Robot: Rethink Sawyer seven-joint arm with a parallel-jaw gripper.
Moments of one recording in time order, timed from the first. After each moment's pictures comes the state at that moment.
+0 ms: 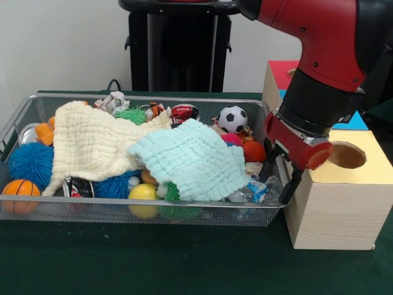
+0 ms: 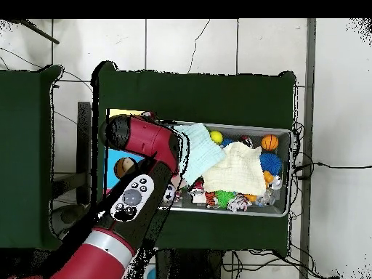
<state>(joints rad) 0.34 -0.13 -0.65 1.22 0.63 0.57 2.61</state>
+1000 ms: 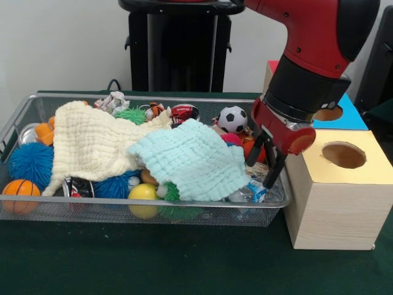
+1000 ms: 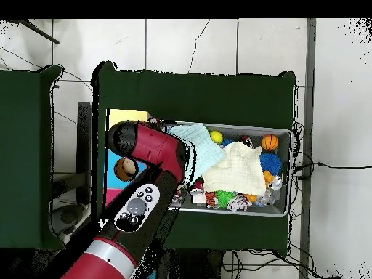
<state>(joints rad) 0.33 -0.17 -0.65 1.31 0.63 0.57 2.61</state>
